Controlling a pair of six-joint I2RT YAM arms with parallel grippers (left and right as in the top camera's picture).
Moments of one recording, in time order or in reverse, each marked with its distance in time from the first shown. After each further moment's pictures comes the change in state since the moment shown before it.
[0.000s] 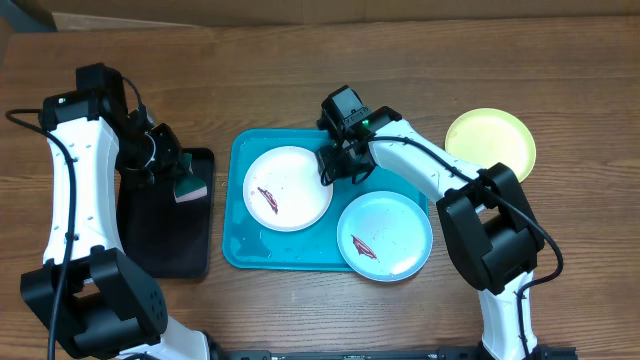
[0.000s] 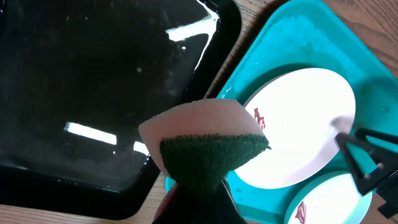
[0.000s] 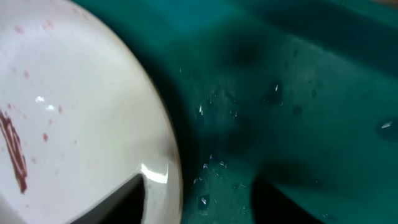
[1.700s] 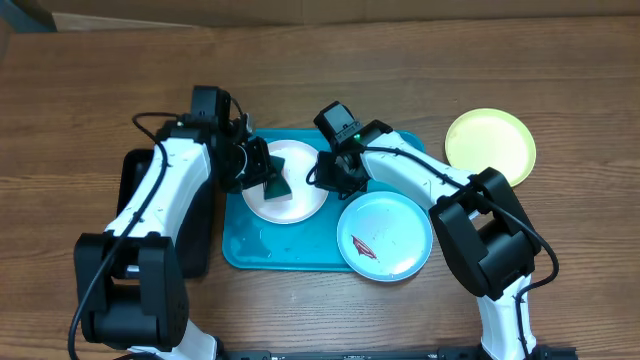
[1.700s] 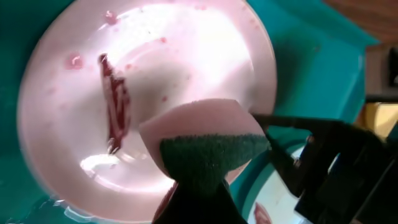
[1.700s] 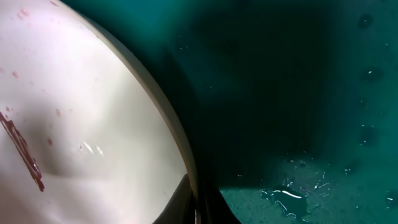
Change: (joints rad) left arm -0.346 -0.002 -0.373 0.549 0.239 -0.124; right arm 0.046 -0.010 -0.072 0.002 0.002 0.562
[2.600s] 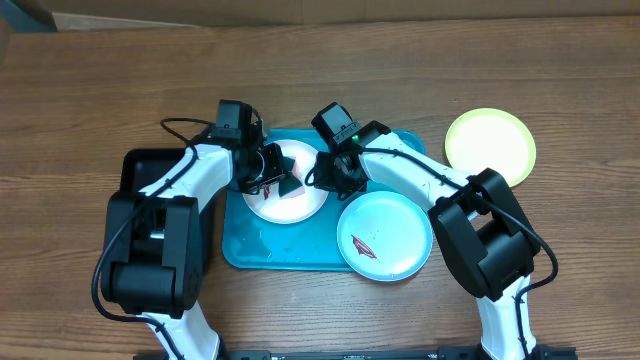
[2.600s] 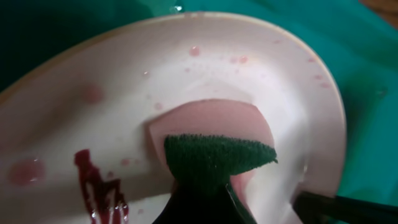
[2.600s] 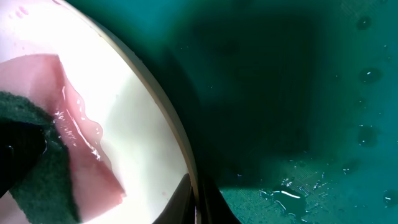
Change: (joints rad) left arm -0.055 0.166 -0.067 0.276 -0.134 -0.037; right arm 0.006 0.000 0.000 0.001 0.021 -0.005
